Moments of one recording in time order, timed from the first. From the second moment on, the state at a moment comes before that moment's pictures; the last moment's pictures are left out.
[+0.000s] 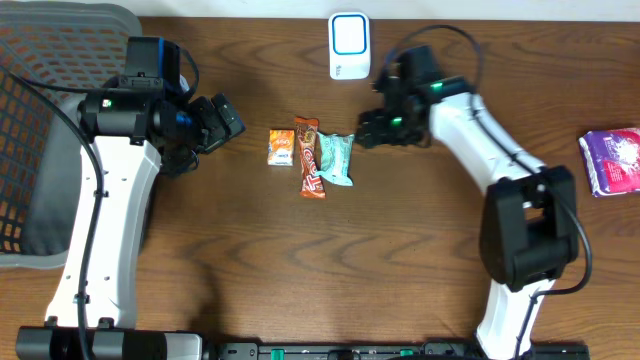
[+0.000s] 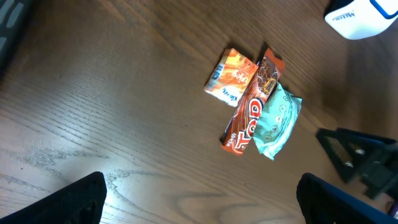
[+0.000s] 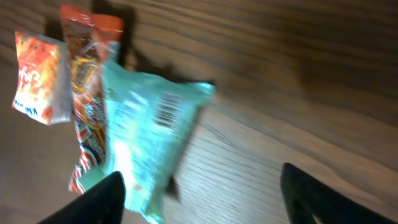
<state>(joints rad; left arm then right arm) -0.05 1.54 1.57 -1.23 0.18 -0.60 0.33 2.05 1.57 -0.76 -0.30 0.15</state>
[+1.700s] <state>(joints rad) -0.05 1.54 1.57 -1.23 0.18 -0.60 0.69 2.03 1.46 -0.77 0.60 0.37</state>
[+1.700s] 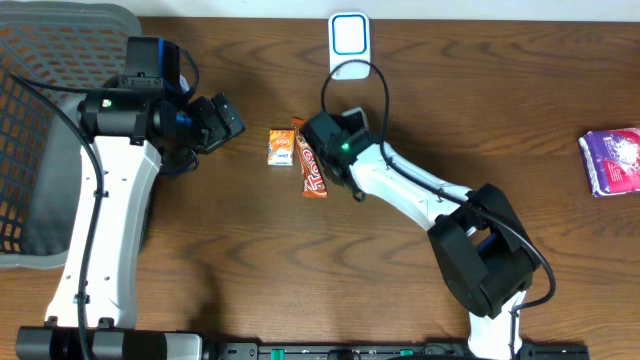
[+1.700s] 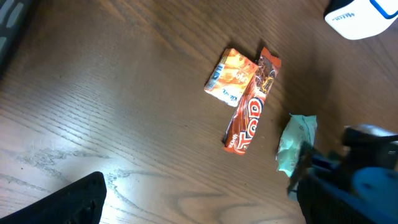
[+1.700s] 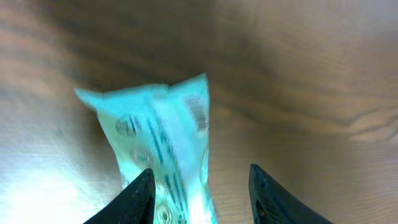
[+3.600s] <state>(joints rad) -0.05 1.54 1.57 -1.23 0.18 -0.60 0.55 1.98 1.36 -0.80 0.07 0.36</state>
